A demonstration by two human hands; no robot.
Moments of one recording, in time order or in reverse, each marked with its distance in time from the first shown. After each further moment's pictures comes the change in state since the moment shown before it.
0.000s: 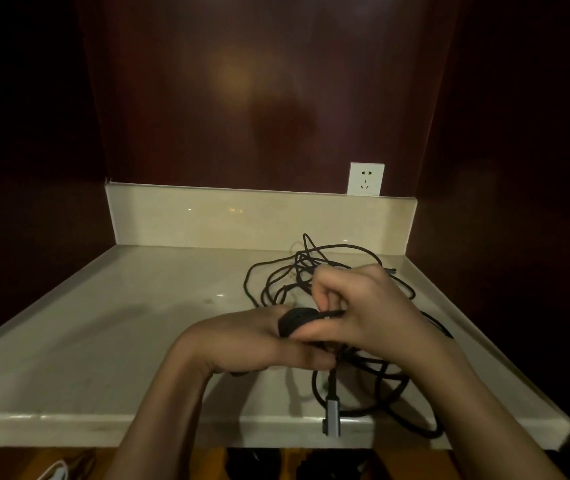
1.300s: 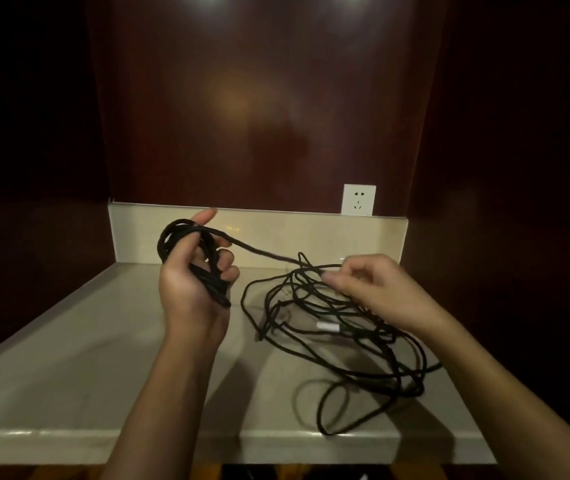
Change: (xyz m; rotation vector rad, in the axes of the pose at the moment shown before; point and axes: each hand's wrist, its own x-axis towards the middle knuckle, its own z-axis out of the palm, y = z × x) left_hand 0.006 0.009 -0.024 -1.212 1.101 0.578; right_hand 0.007 0.037 -0.024 0.298 0.017 0.492
